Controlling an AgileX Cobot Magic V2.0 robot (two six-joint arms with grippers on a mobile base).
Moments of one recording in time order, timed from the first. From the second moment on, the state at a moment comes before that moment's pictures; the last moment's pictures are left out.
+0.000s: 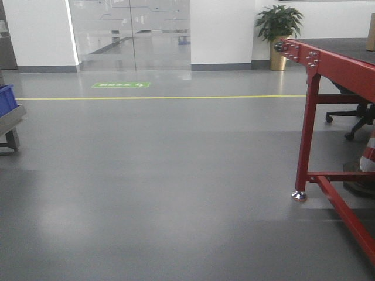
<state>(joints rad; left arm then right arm) 0.01 0.00 0.00 0.04 0.02 0.00 -0.04 0.00 0.00 0.18 0.09 -0.11</state>
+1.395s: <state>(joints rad) 0.04 0.00 0.00 0.04 0.02 0.00 -0.04 0.00 0.00 0.18 0.09 -0.11</state>
